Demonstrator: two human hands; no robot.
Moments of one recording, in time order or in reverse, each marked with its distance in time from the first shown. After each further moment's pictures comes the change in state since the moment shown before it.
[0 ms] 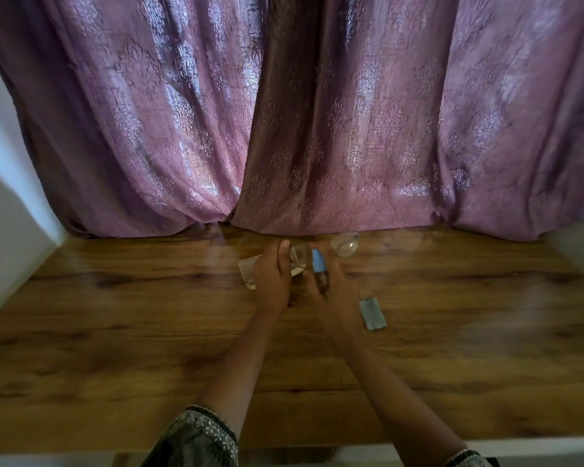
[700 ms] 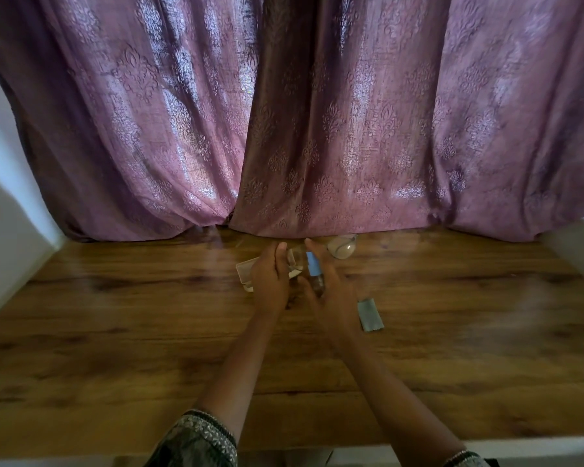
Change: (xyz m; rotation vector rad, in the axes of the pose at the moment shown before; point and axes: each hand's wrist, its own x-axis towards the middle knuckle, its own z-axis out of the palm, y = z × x) left_hand -0.002 -0.002 0.003 -0.002 0.003 0.001; right_hand 0.000 0.006 -0.001 -0.095 -0.031 -0.050
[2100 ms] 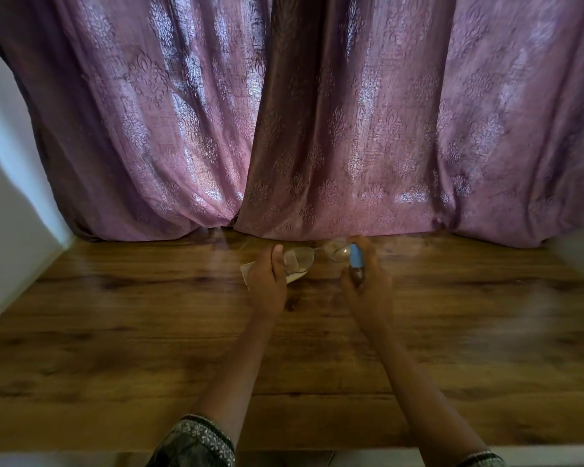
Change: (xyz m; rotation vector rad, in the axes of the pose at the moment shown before) left_hand -0.001 -0.003 -0.010 0.040 0.066 0.011; right_hand 0.013 0.018 -0.039 -0.015 0.156 -0.027
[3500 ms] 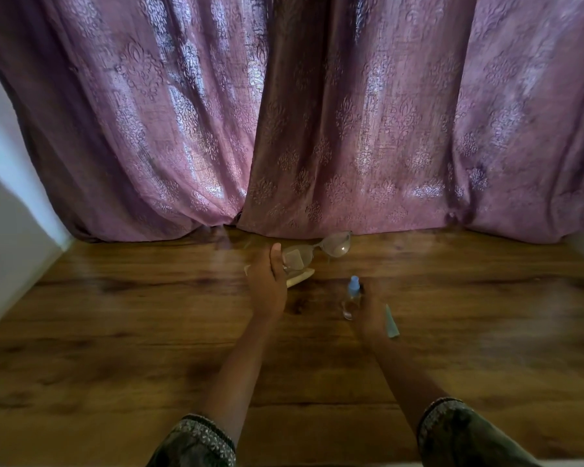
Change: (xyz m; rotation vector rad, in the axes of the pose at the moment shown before) left_hand 0.015 -0.022 0.006 0.039 0.013 -0.051; right_hand -0.021 0.090 0.057 0.034 -0.194 0.663
